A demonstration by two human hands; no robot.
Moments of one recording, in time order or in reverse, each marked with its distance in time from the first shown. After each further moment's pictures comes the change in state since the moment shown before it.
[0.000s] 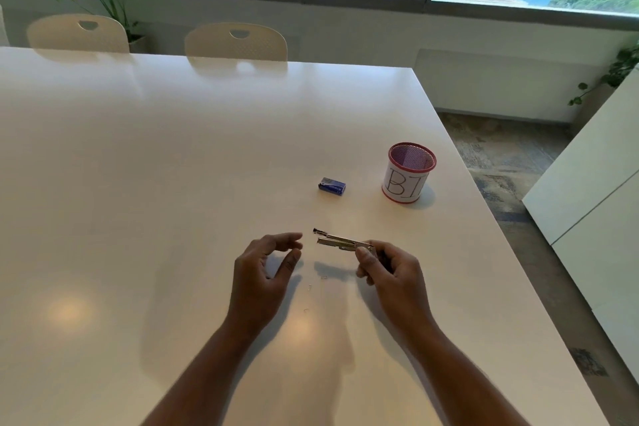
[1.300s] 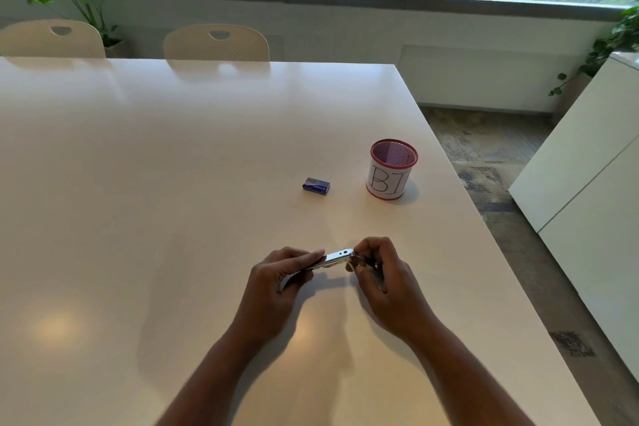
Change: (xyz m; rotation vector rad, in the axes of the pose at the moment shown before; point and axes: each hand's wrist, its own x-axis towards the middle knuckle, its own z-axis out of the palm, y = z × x) left_hand -0.004 0.016 0.019 -0.058 -0.271 0.065; right_hand 0.005 0.029 -0.029 -0.358 -0.137 -0.383
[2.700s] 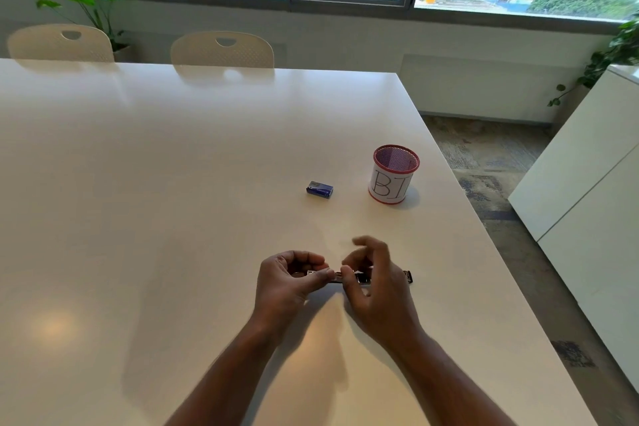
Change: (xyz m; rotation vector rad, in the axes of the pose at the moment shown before) left_hand 0.004 0.024 0.014 -0.420 0.119 -0.584; right_hand -0.004 -0.013 0.023 -0.063 0.142 -0.083
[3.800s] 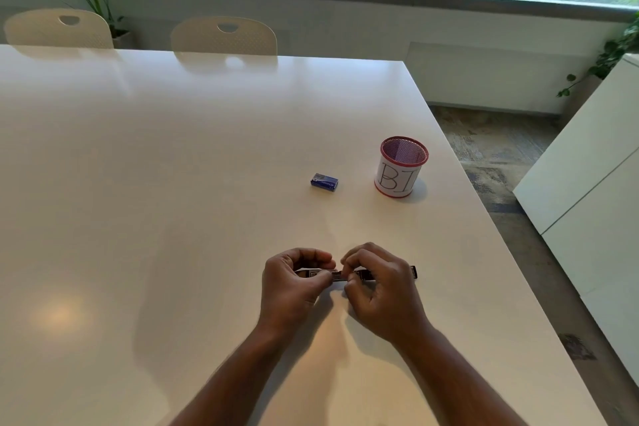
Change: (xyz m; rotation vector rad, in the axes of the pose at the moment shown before) left_hand -0.006 -0.004 0.003 0.044 0.022 0.072; right_hand 0.008 -0.005 -0.005 0.004 -0.093 -0.147
